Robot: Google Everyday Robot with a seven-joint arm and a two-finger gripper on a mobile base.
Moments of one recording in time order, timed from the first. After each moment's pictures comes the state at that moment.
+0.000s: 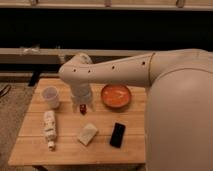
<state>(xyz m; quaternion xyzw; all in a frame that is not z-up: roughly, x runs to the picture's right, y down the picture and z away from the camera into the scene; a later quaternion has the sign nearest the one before) -0.105 0.102 0.703 -0.26 0.23 0.64 0.68</state>
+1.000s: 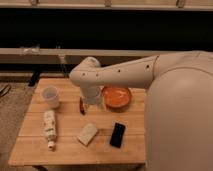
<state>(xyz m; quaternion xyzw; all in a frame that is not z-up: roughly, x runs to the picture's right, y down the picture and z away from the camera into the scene) -0.039 0.112 0.740 -0.21 0.28 0.68 0.65</state>
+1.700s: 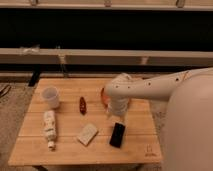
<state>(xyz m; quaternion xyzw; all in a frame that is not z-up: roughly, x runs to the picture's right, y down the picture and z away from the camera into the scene) 0.067 0.180 0.788 -0.22 0.31 0.78 0.51</state>
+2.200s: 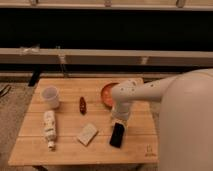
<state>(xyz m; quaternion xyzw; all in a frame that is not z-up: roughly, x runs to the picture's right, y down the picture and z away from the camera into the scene) 0.076 0.200 0.800 -0.23 0.32 0.78 0.48</state>
